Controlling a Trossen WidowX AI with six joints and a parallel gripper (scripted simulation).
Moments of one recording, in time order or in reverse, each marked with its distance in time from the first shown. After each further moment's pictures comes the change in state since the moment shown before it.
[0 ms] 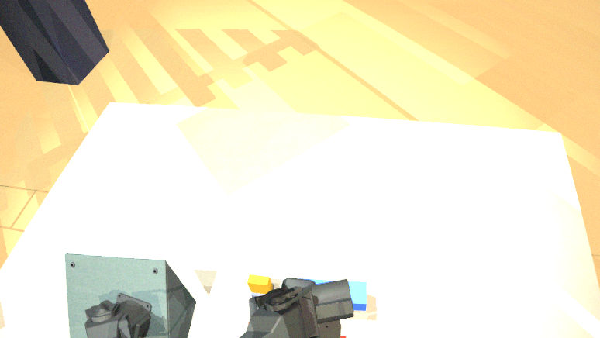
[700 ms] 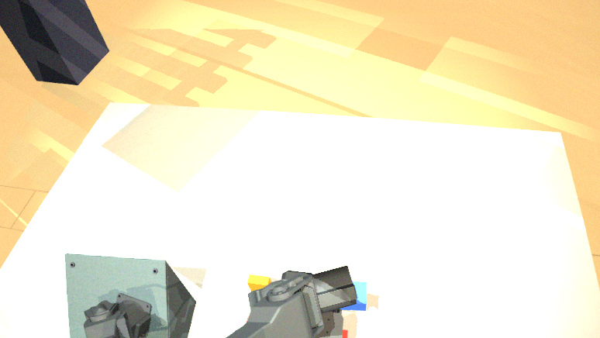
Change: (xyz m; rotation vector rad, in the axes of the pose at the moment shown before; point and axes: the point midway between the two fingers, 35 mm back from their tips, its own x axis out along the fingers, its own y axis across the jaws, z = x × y) arm -0.024 0.002 0.003 -0.013 0.005 -0.004
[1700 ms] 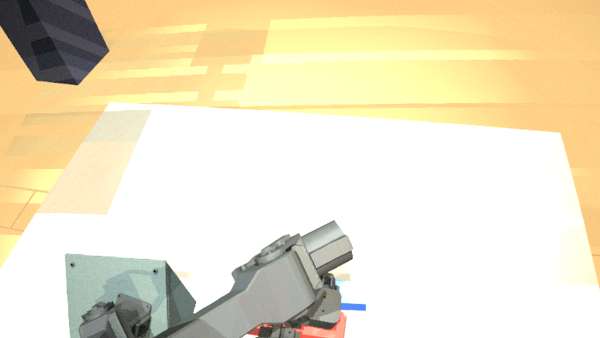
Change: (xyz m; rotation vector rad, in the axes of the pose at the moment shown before) arm -0.092 -0.001 -0.002 0.000 0.000 -0.001
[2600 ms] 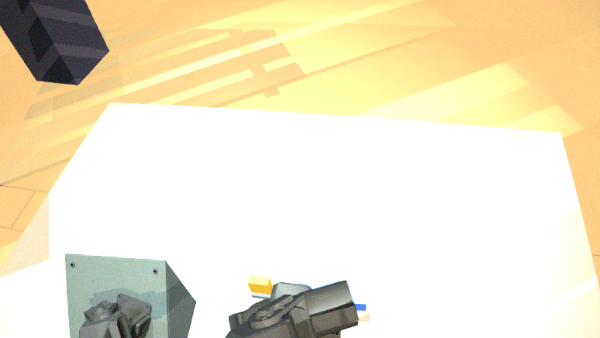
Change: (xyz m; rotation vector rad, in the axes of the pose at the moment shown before) arm 0.015 -0.055 0.008 0.015 0.001 0.032
